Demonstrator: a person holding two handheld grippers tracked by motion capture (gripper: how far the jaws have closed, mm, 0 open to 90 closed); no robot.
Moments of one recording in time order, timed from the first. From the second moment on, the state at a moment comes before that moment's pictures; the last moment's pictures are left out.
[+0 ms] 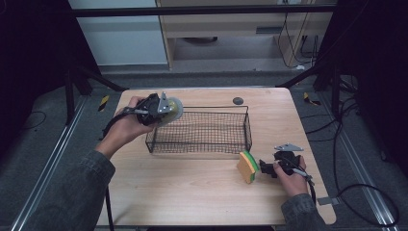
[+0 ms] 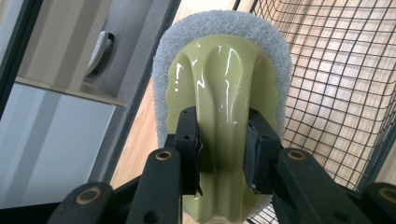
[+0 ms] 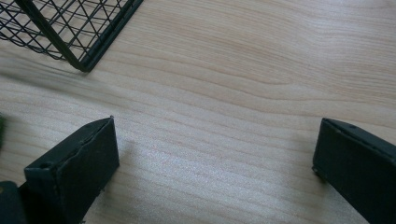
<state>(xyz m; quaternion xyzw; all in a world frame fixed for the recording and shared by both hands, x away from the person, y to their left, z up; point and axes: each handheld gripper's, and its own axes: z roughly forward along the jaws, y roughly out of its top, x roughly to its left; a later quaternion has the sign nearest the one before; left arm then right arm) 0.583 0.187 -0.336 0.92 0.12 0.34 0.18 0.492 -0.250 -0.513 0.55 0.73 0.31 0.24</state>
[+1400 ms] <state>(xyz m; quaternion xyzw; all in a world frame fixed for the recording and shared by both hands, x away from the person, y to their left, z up) 0.588 0.181 -0.347 0.92 0.11 0.33 0.19 0.489 -0.257 -0.513 0.55 0.73 0.31 0.24</state>
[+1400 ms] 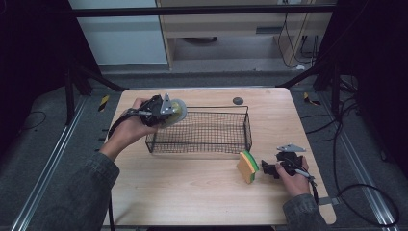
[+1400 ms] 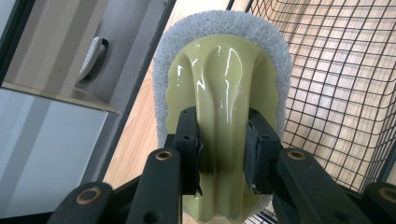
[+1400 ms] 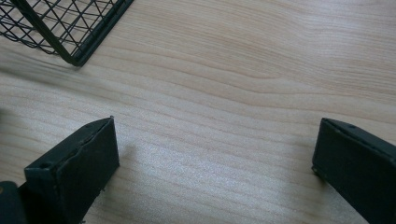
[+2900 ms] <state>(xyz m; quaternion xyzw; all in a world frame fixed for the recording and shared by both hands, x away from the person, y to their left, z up) 0.587 0.182 -0.376 0.94 0.09 0.29 0.16 0.489 -0.256 -0.513 0.55 0.73 0.31 0.24</state>
